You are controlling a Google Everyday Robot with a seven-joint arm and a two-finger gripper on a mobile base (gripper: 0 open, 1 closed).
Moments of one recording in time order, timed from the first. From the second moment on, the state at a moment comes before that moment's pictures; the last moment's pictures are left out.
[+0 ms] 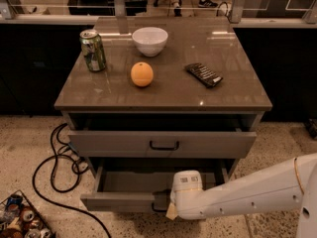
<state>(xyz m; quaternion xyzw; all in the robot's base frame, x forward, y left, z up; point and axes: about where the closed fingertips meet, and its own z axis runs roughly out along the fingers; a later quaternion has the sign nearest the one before) 0.485 -0.090 0.410 -0.49 0.85 -0.10 0.17</state>
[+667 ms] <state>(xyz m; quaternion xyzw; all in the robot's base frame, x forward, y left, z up) 0.485 -0.090 0.409 -0.49 0.85 -0.10 0.17</state>
